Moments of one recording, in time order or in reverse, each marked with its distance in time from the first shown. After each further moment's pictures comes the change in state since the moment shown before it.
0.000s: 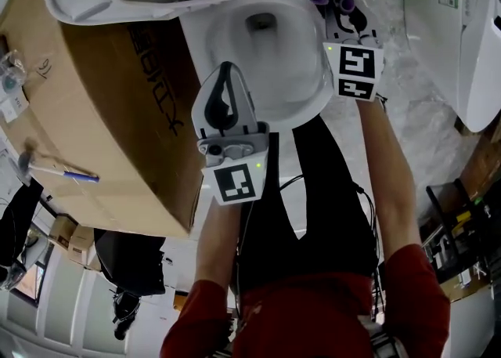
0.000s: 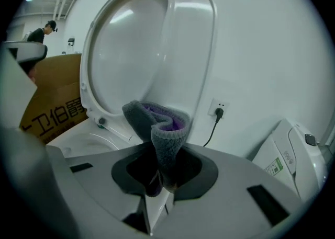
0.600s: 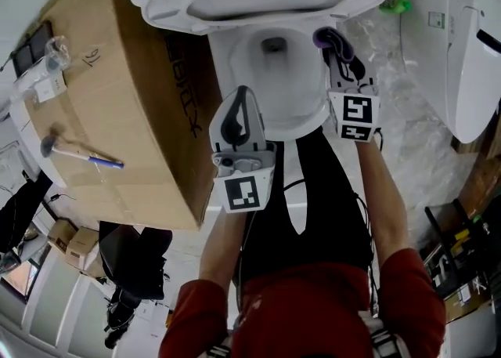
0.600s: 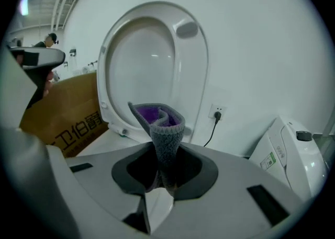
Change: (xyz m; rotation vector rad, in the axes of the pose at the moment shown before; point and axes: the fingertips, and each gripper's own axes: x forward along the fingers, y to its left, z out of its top) left arm -0.029 0.002 0.059 -0.054 0.012 0.003; right arm -0.078 0.018 0.023 0.067 0.007 0.052
